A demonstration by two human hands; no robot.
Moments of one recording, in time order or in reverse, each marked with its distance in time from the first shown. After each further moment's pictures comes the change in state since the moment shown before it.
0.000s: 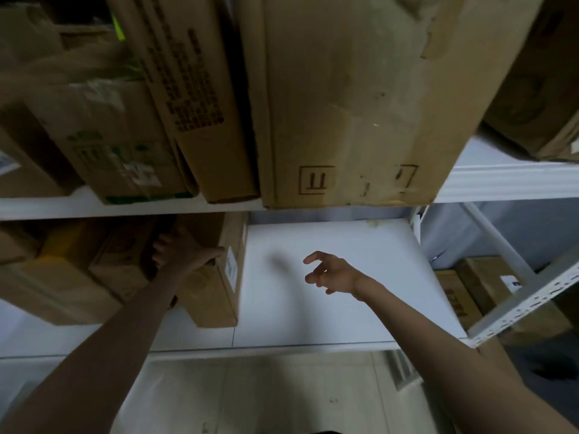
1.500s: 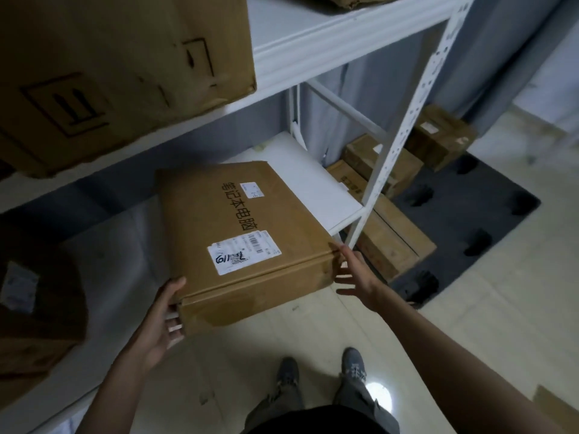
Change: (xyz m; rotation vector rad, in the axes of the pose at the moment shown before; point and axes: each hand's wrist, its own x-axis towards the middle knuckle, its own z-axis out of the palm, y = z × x) left_hand -0.099 -0.042 0.117 -0.702 -0.847 0.016; right_hand -0.132 0.225 0.071 1.048 0.563 0.525
